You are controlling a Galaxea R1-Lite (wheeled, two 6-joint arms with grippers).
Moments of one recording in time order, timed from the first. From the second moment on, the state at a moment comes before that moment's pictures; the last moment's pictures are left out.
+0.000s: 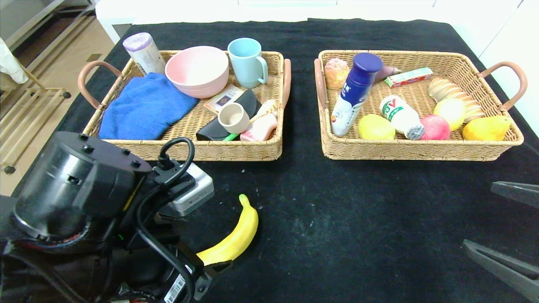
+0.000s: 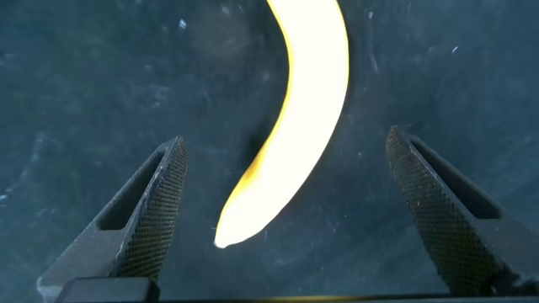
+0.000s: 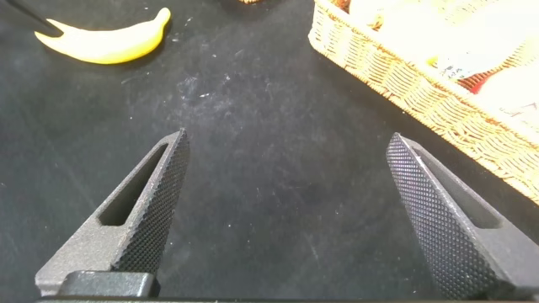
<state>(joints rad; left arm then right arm) -0.76 1.38 -0.96 0.34 0.27 0.05 0.43 0.94 -0.54 -0.28 0.25 -0.27</state>
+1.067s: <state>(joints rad) -0.77 1.55 -0.96 0.32 0.34 0.03 0.43 0.94 -0.53 -0.28 0.25 -0.27</state>
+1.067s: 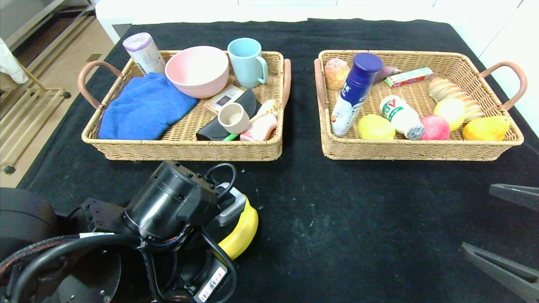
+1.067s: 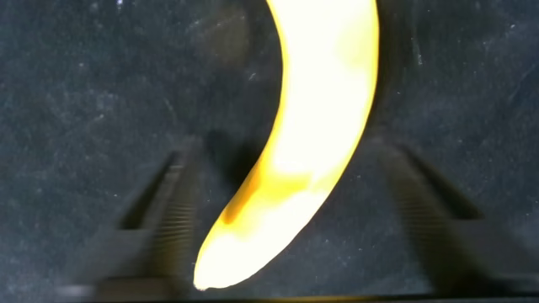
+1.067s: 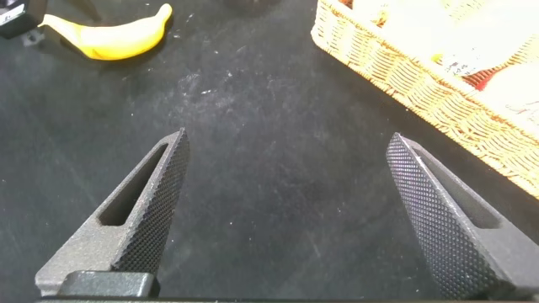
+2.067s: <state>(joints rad) -0.78 1.55 -0.96 0.32 0.33 0.03 0.44 0.94 -0.53 -0.28 0.25 -0.27</state>
